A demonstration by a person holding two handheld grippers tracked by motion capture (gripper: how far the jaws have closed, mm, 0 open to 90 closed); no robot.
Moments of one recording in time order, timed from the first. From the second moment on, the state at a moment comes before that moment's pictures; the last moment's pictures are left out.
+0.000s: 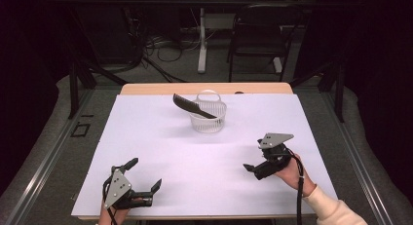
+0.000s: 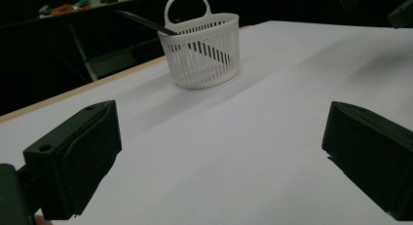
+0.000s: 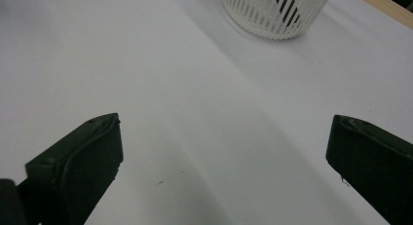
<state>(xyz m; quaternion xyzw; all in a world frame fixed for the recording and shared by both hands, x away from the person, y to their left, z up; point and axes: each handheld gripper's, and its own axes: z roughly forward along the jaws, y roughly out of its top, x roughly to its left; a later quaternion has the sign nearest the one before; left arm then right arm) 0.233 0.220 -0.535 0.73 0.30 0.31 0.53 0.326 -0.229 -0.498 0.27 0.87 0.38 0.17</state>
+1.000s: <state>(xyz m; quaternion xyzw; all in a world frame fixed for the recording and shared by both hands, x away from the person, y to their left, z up) 0.233 0.220 -0.536 0.73 0.30 0.31 0.53 0.288 -0.251 -0.514 0.29 0.84 0.41 0.20</state>
